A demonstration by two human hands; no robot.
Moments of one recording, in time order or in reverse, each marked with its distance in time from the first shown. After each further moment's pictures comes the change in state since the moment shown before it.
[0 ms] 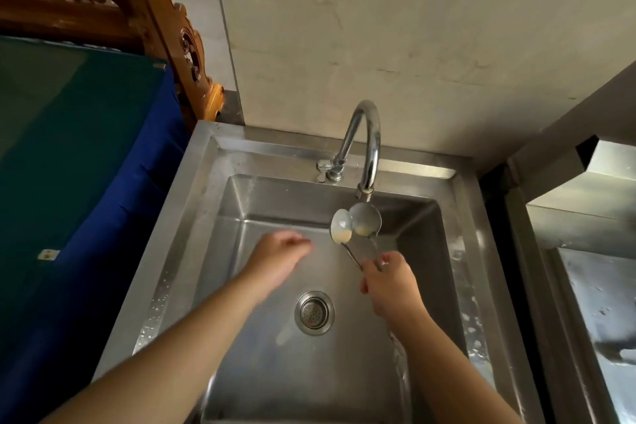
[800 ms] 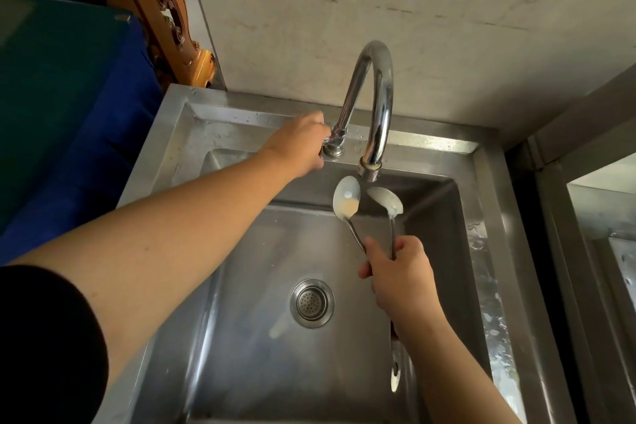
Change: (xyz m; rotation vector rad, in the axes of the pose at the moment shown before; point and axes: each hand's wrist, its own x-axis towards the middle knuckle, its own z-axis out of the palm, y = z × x) left_hand 0.144 0.091 0.017 1.093 0.048 0.704; right_hand 0.021 0.008 0.005 0.152 0.033 -0.016
